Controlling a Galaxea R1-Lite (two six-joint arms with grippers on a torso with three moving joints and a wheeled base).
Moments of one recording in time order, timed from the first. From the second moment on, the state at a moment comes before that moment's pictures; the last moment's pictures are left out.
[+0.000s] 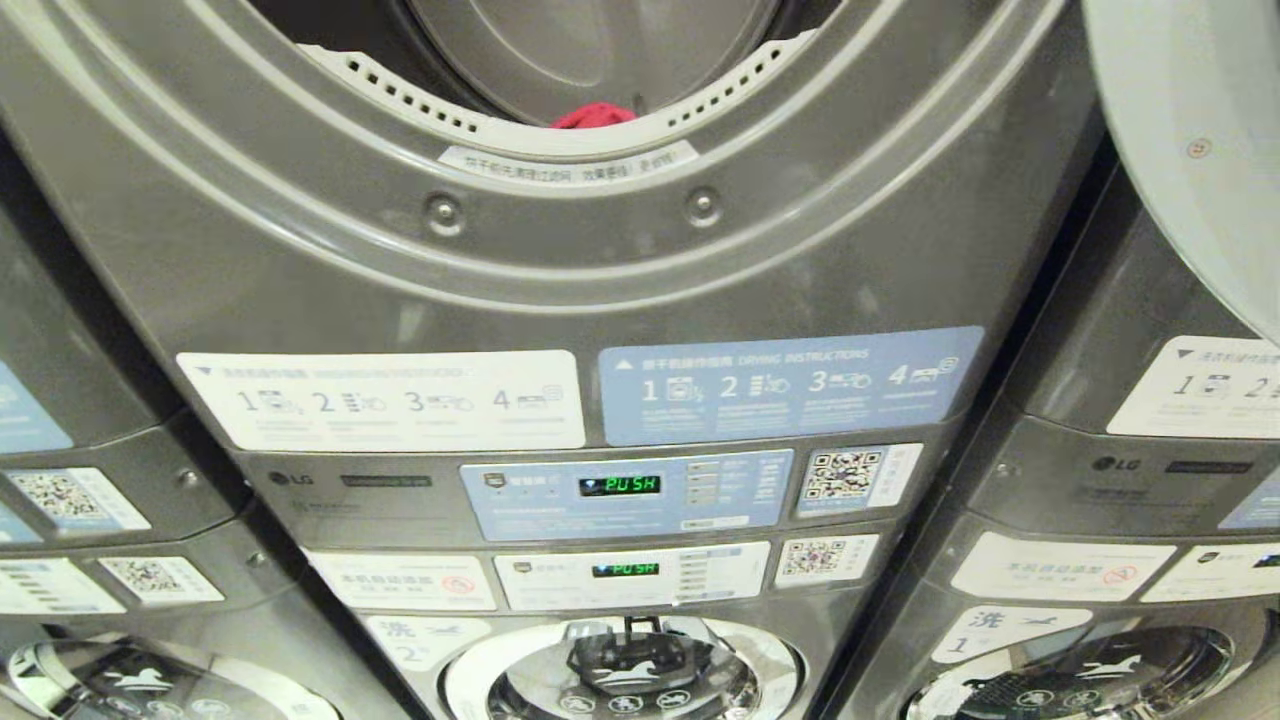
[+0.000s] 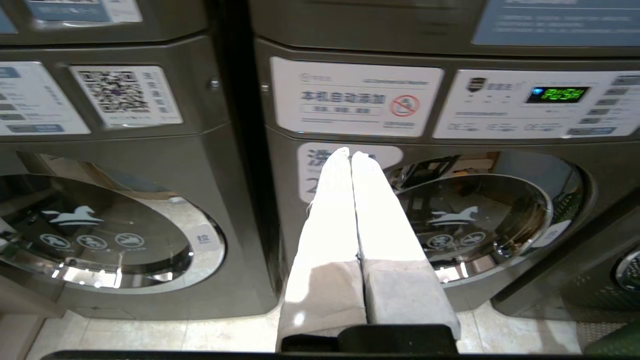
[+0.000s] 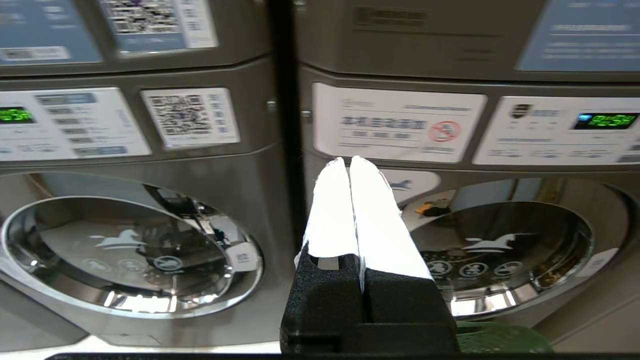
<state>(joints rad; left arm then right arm) 0.00 0.00 -0.06 0.13 0.01 -0.01 0.00 0.00 0.00 0.00 0.00 0.01</state>
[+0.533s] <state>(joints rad) 0.00 0.00 -0.06 0.13 0.01 -0.01 0.00 0.00 0.00 0.00 0.00 0.01</state>
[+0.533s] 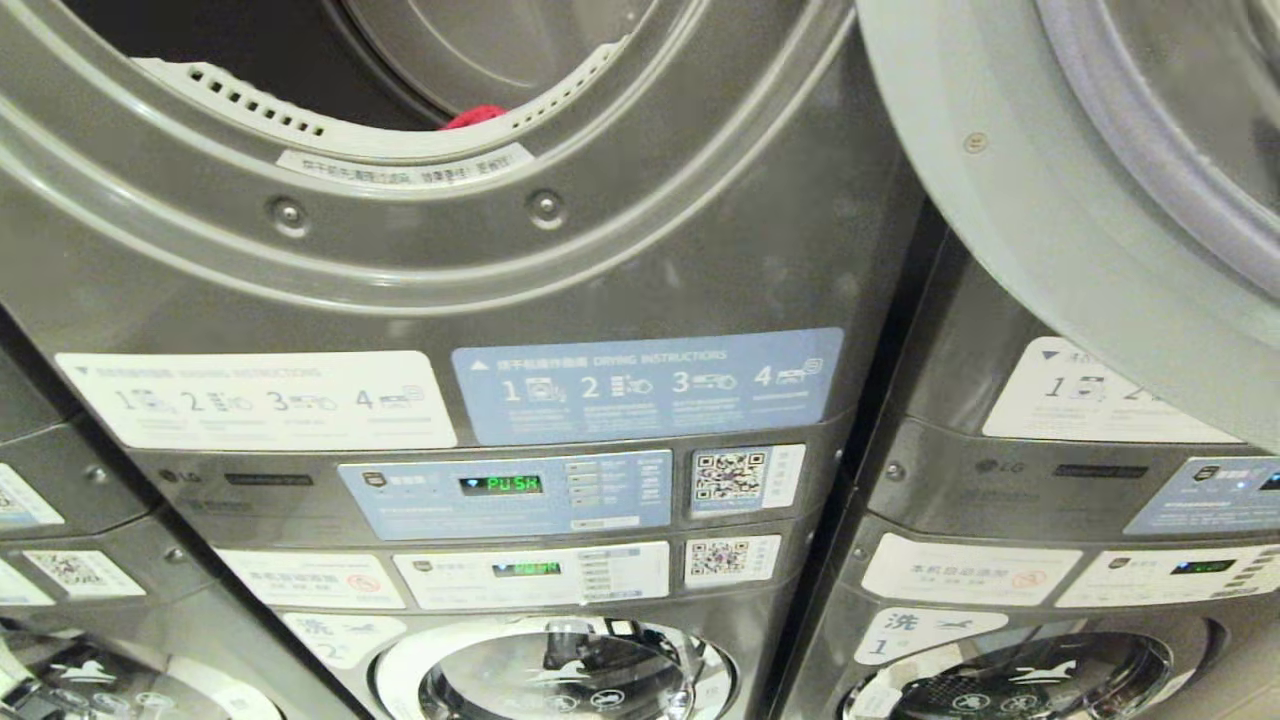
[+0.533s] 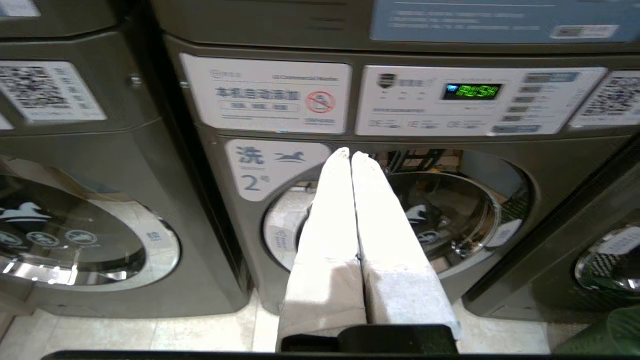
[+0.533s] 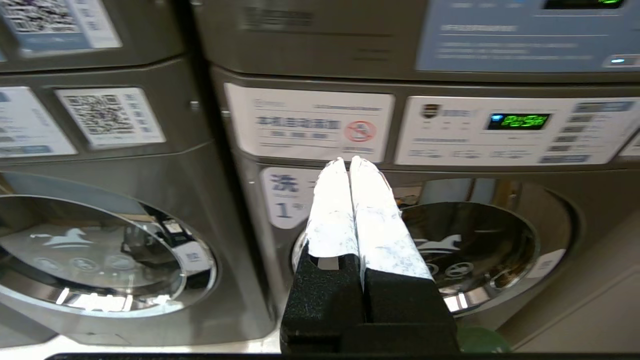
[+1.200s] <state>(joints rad) 0.00 0.00 -0.06 0.13 0.01 -0.01 0.00 0.00 0.00 0.00 0.00 0.01</state>
